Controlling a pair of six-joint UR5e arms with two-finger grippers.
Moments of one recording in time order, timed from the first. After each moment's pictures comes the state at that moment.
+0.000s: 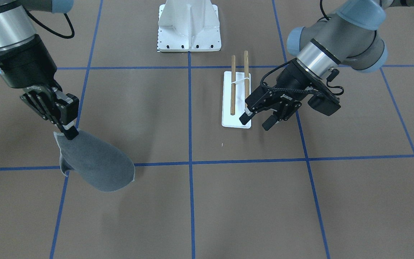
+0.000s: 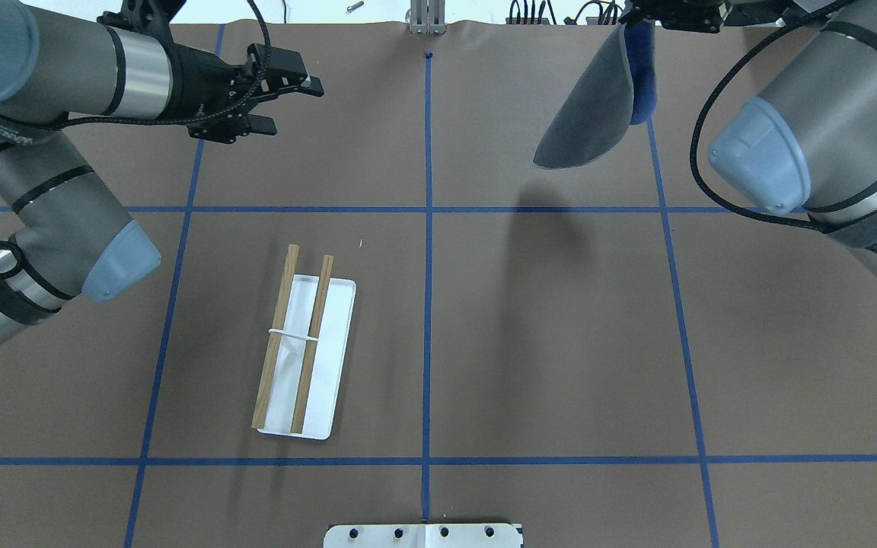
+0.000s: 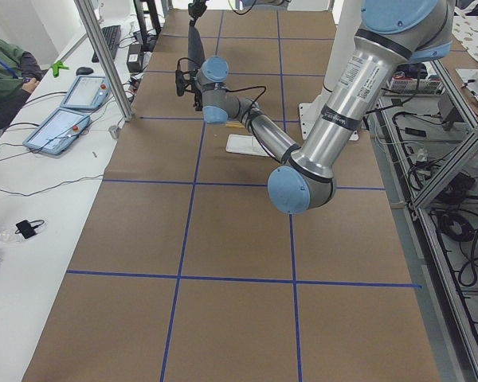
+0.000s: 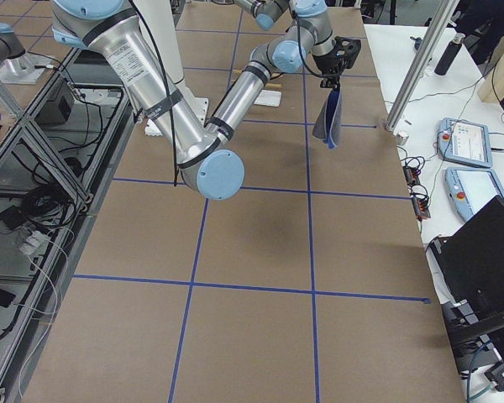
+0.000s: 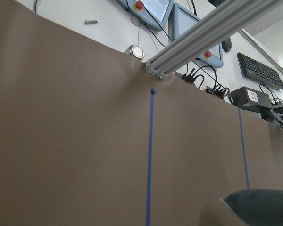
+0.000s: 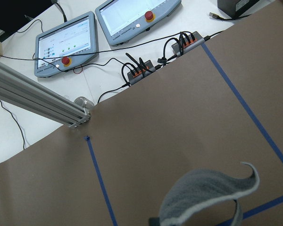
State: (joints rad) left arm -0.85 -2.11 -1.68 -2.41 -2.01 -1.64; right arm 1.01 -0.89 1.89 -1.58 1.94 1.47
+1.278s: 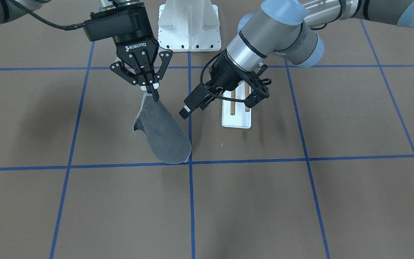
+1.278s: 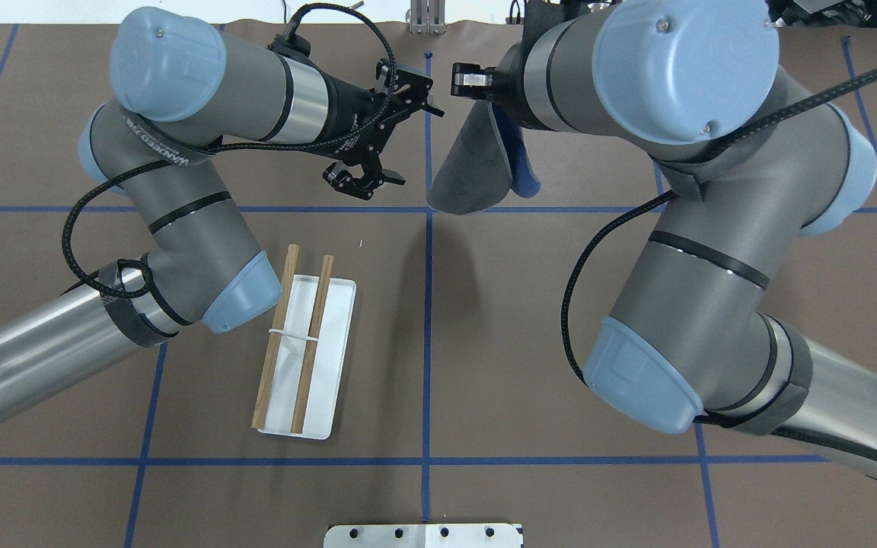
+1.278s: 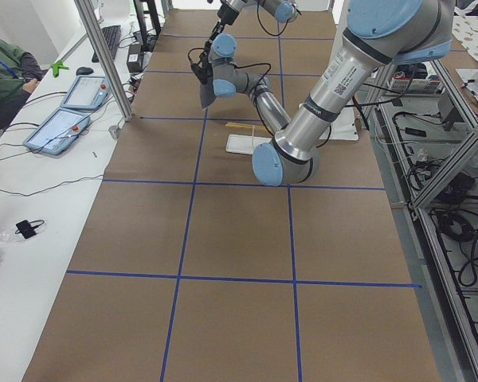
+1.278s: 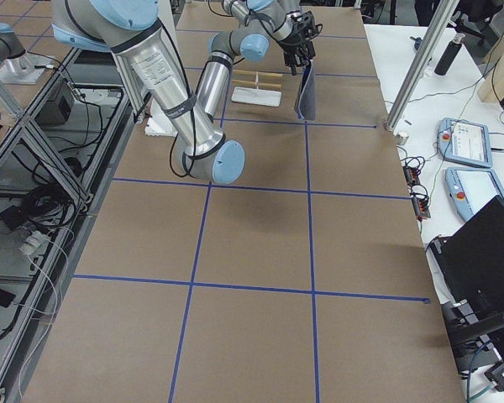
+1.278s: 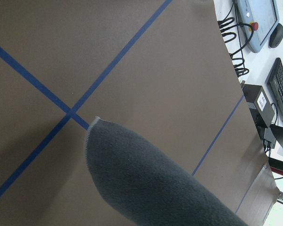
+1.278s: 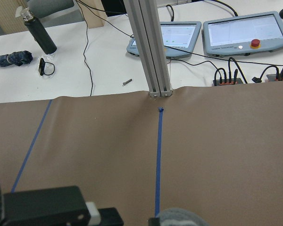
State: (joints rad) left arm -0.72 -2.31 -1.60 -2.26 -1.97 -2.17; right arm 0.64 -0.84 2.00 -1.58 1.50 1.15
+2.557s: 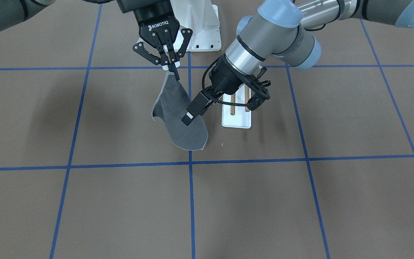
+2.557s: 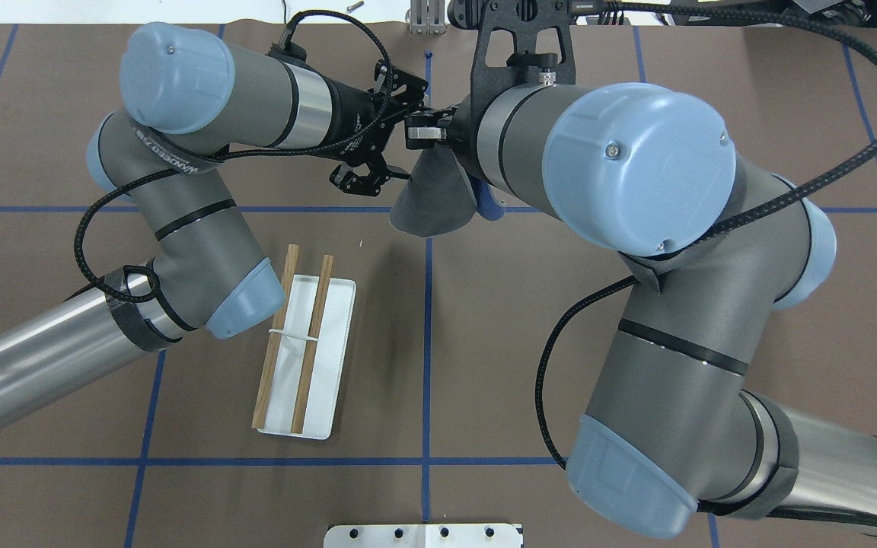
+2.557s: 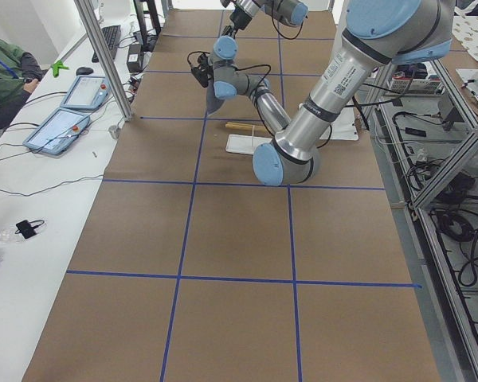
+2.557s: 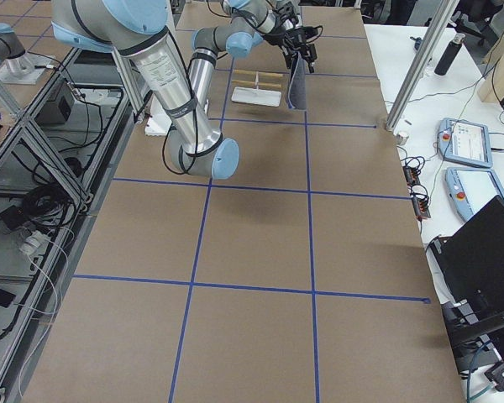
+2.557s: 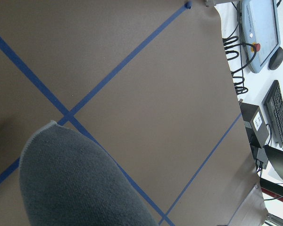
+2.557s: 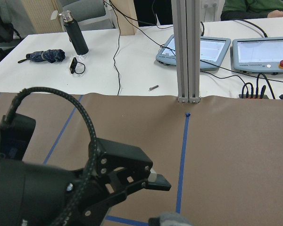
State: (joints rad) left arm -0.71 -2.31 -1.59 -2.27 -1.92 -2.23; right arm 0.54 -0.82 2.06 -1.58 1.36 1.07
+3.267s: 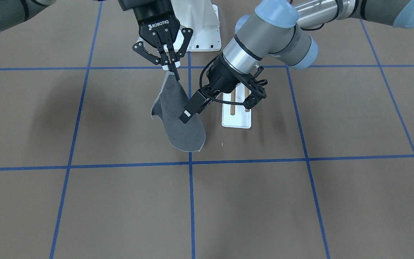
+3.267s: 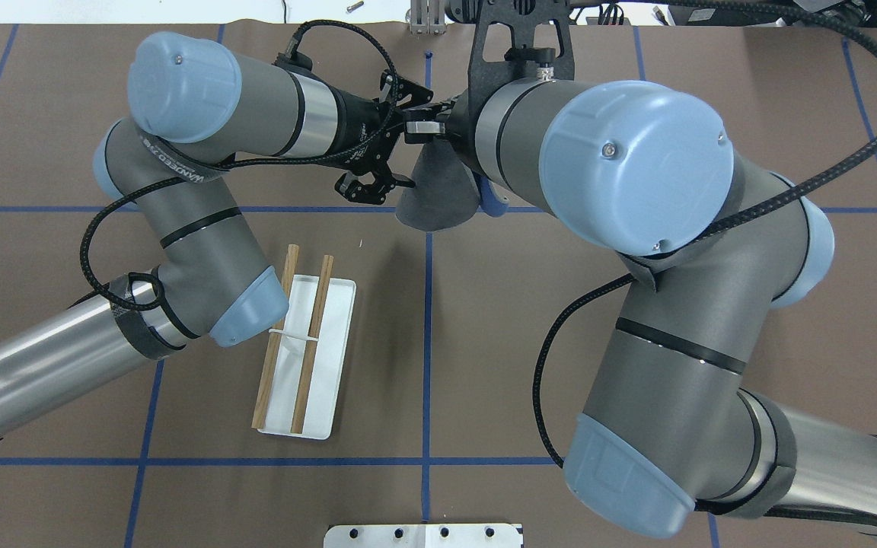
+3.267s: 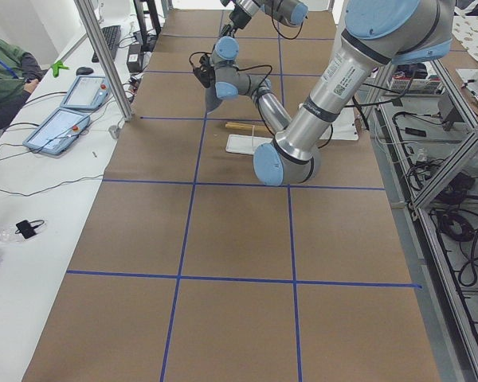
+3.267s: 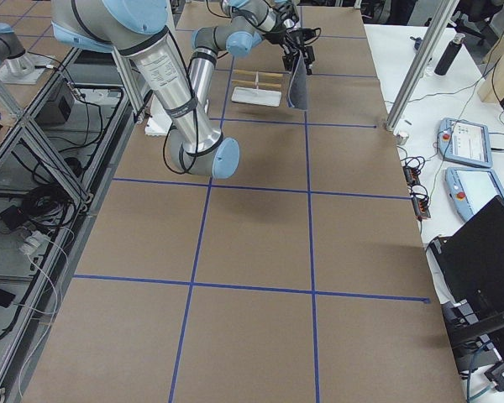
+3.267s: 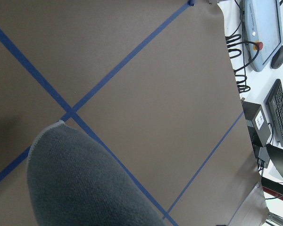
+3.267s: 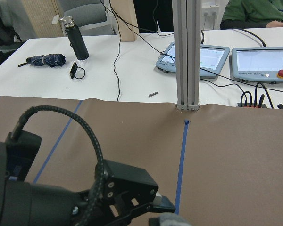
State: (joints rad) left arm -0.69 -2.31 -1.59 -2.27 -1.92 -2.24; right arm 0.54 -0.82 2.05 -1.58 1.34 1.05
